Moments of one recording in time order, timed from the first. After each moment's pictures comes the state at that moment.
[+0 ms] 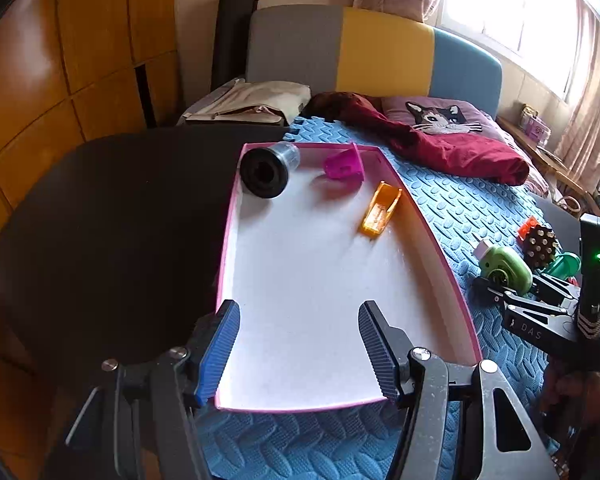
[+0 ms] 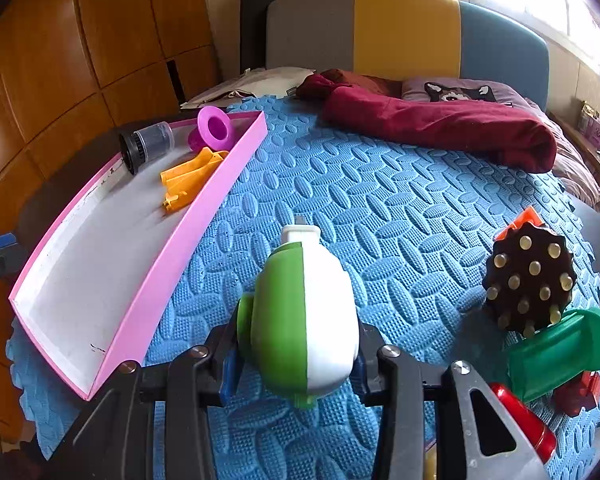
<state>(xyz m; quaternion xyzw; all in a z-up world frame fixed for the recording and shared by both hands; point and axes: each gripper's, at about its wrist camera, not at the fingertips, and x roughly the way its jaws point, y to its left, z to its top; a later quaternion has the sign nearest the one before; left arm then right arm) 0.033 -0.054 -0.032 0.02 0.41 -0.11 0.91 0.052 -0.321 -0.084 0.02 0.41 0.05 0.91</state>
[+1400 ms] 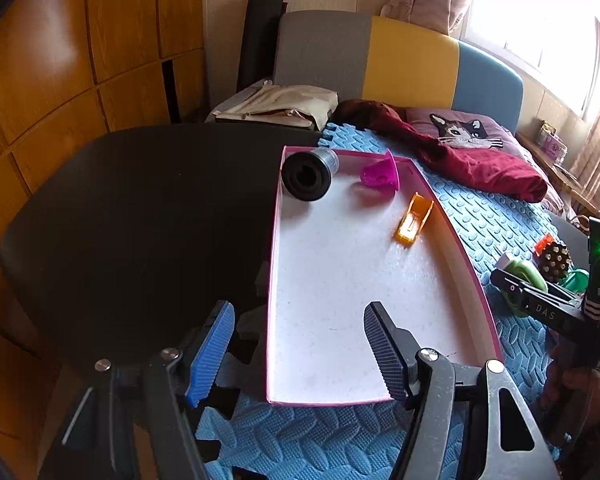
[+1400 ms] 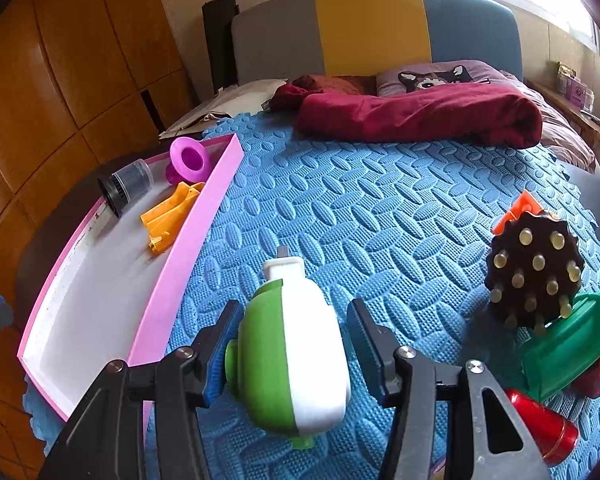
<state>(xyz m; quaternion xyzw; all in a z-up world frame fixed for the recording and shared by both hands) 0.032 -0.024 -0.027 0.00 0.40 -0.08 0.91 0.064 -0.330 -0.083 0.10 0.39 0.02 0.91</state>
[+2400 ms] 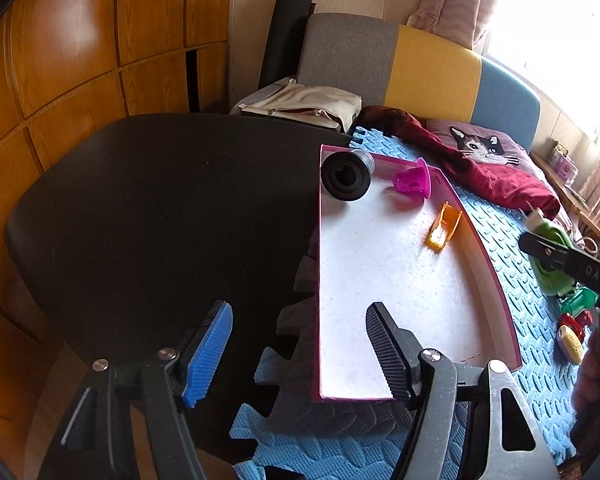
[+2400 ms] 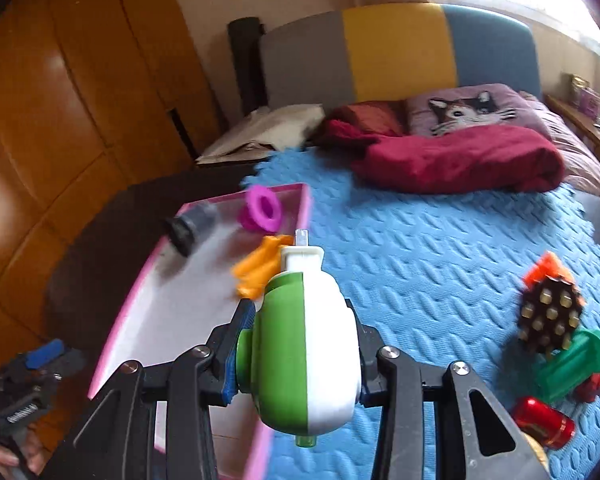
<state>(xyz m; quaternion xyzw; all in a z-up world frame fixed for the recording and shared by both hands) 0.034 0.010 -0.035 -0.03 0.41 -0.06 0.91 0.074 -0.269 -0.017 0.11 0.37 0.08 0.92</state>
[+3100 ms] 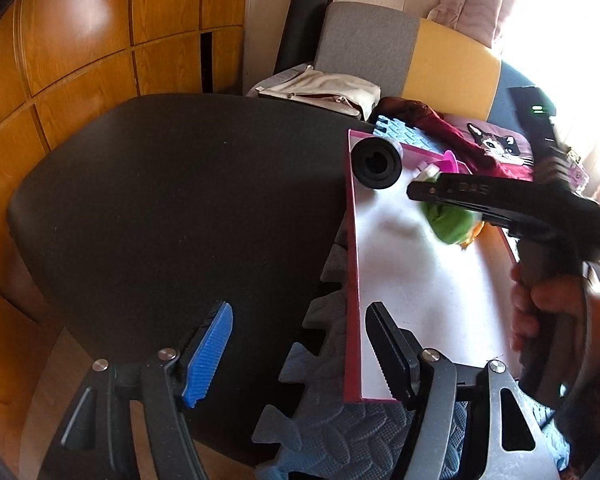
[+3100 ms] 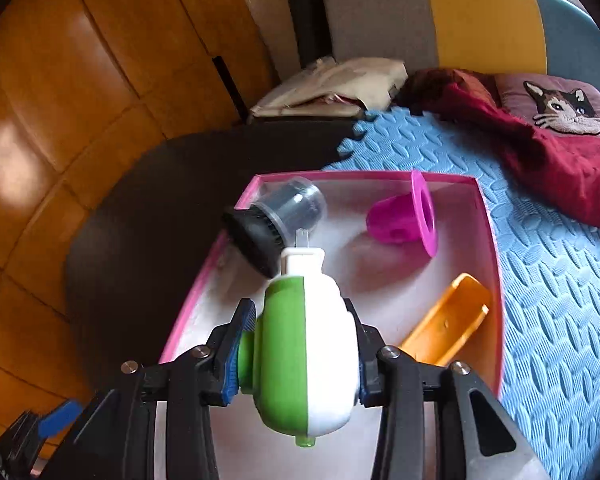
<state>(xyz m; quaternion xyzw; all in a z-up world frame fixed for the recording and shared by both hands) 0.046 0.028 -0.052 -0.05 0.43 -0.04 0.90 0.200 -0.177 -0.065 0.10 0.46 0.13 0.87</state>
